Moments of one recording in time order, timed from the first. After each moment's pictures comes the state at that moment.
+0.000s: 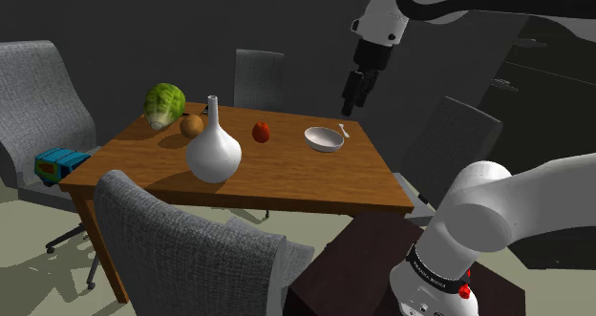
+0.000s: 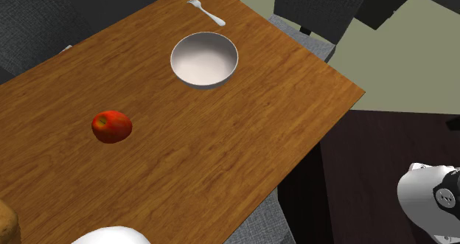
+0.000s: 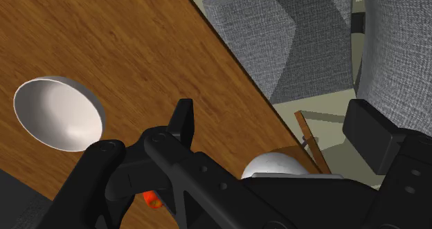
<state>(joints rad) 0.01 -0.81 0.03 -2.43 0.03 1.69 -0.12</state>
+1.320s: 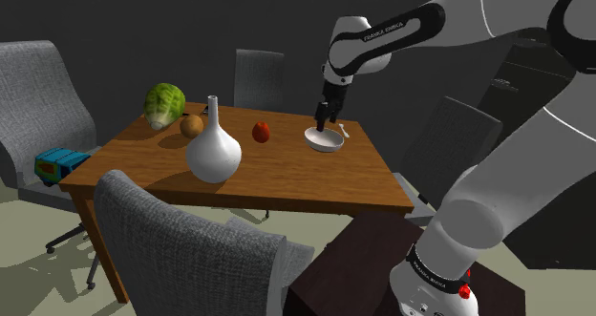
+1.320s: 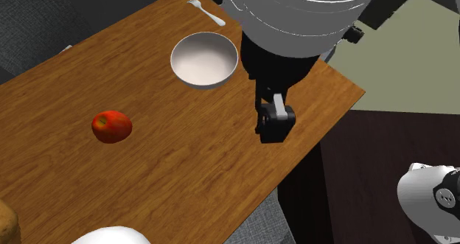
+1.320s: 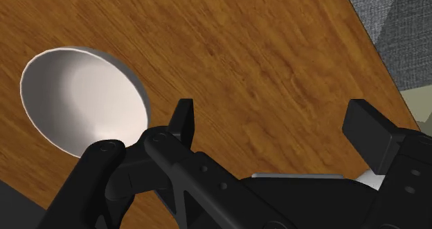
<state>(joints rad) -0.09 -0.24 -0.13 -2.35 -0.08 2.14 -0.29</state>
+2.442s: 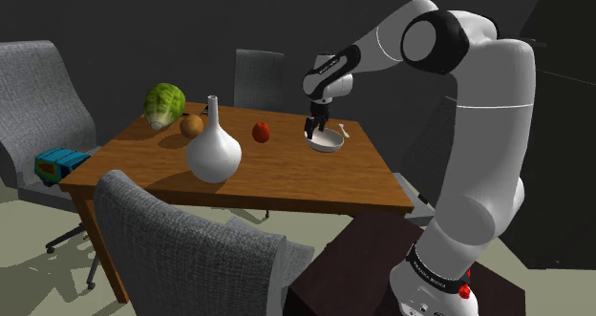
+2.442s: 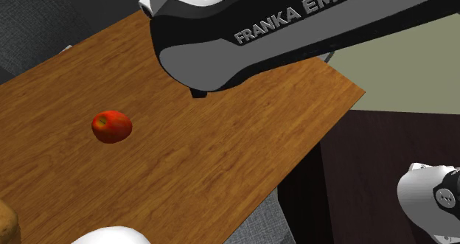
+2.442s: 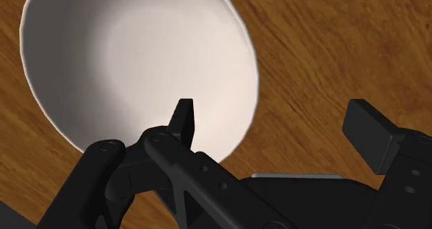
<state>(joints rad) -0.19 0.38 -0.20 -1.92 -0.01 2.31 -0.45</state>
